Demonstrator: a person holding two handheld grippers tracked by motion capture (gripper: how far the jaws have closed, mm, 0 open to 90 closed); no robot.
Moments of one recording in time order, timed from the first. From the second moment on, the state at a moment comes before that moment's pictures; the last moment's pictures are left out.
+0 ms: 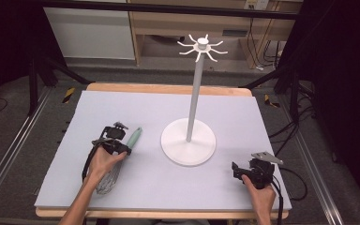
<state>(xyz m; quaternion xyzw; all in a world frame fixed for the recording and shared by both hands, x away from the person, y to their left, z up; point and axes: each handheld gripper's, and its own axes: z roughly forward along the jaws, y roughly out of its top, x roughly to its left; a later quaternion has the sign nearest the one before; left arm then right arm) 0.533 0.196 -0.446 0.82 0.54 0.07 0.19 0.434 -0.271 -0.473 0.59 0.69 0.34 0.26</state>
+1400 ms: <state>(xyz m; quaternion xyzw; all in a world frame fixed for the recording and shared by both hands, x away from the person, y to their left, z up) 0.471 0.217 -0.366 0.78 0.46 0.16 0.40 0.432 -0.272 -0.471 0.58 0.68 0.36 0.27</state>
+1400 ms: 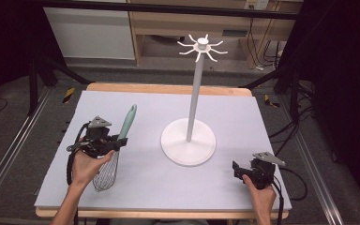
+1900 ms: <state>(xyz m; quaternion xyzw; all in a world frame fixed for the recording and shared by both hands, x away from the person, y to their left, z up) 0.452 0.211 -0.345 0.73 0.41 0.20 0.50 0.431 -0.272 -0.470 0.58 0.68 0.36 0.27</state>
